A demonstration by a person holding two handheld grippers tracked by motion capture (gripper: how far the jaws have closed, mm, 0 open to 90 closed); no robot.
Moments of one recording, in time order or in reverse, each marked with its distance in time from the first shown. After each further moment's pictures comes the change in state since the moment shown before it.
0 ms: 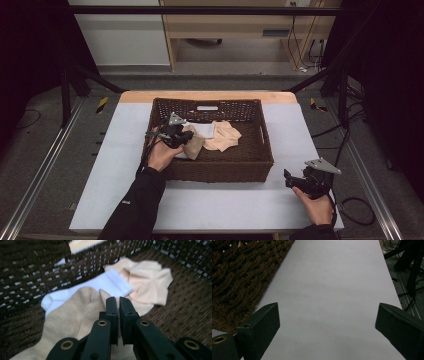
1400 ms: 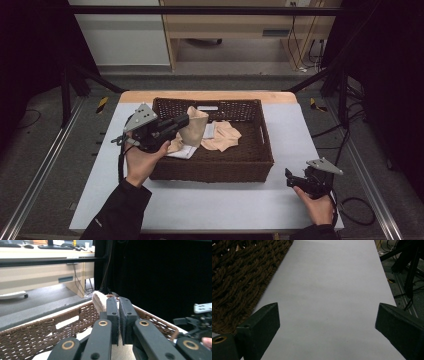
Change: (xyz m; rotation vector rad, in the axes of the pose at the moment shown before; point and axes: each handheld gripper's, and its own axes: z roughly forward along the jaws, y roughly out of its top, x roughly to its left) left arm -0.046 0.036 -0.137 -0.457 -0.155 0.000; right arm -0.002 0.001 -0.001 -0.015 -0.012 0.005
